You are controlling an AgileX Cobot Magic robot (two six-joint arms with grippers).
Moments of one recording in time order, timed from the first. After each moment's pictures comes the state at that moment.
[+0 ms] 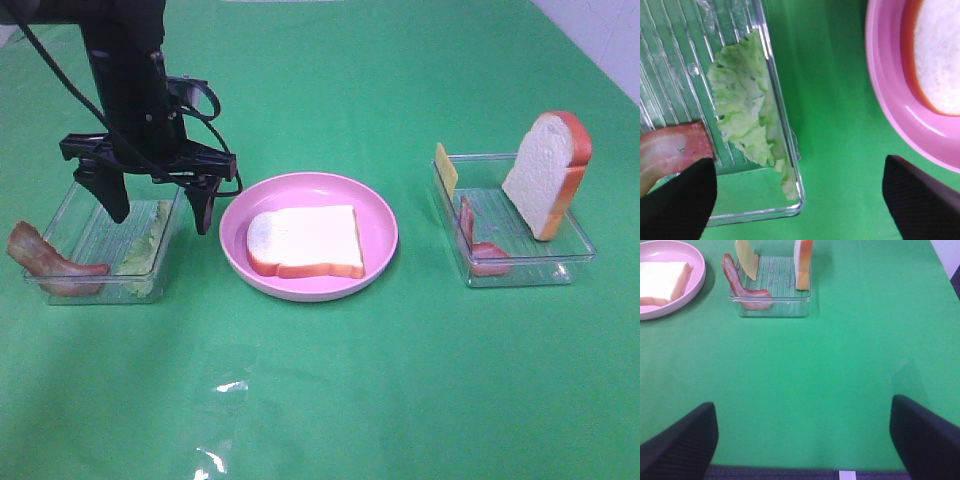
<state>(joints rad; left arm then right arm) -0.39 2.20 -1.77 -0.01 1.22 -0.24 0.07 0.00 -0.46 0.00 1.11 -0.01</state>
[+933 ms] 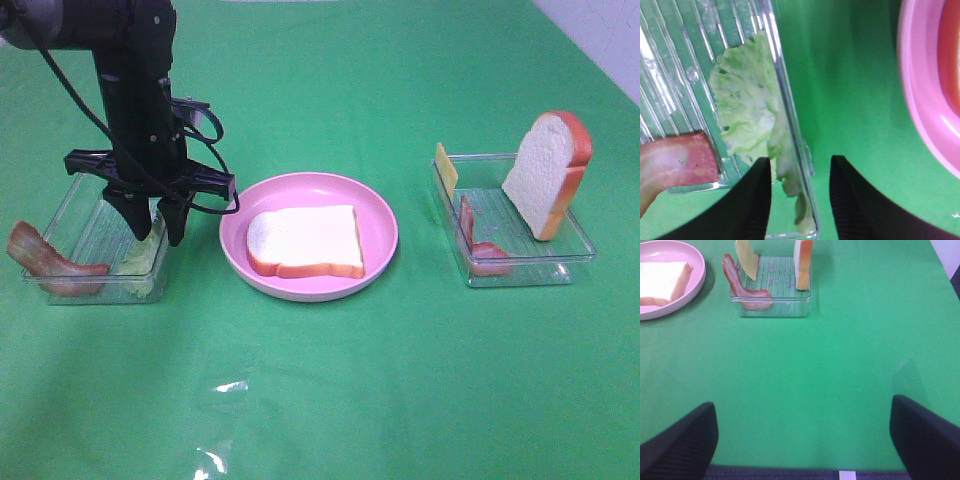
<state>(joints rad) -0.39 2.24 -1.77 0.02 1.21 -0.23 0.07 0.00 -0.46 0.00 1.11 -0.01</state>
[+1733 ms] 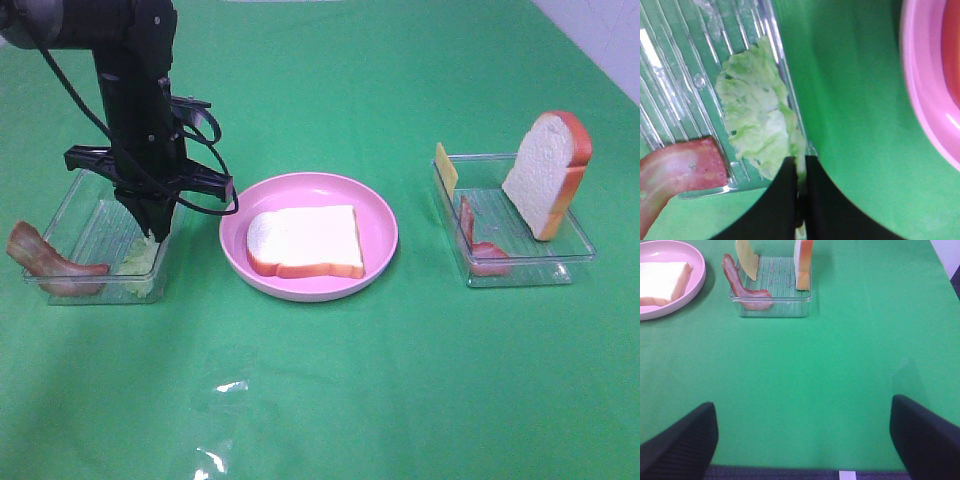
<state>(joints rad) -0.39 2.24 -1.77 0.04 1.21 -0.21 0.07 0.00 -0.46 0.00 1.11 -0.01</state>
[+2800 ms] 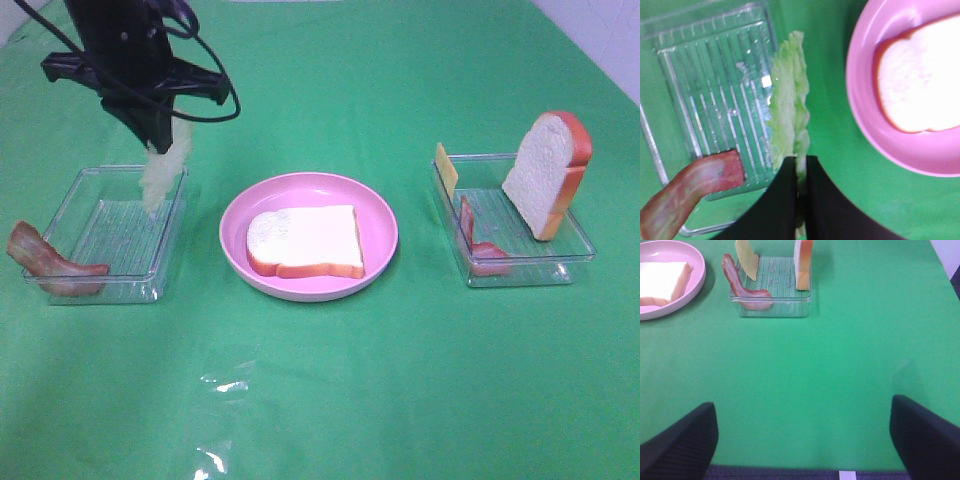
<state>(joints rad) -0.39 2.08 -1.87 0.00 1.22 -0.17 0.07 0.00 -0.46 0.00 1.11 -0.01</state>
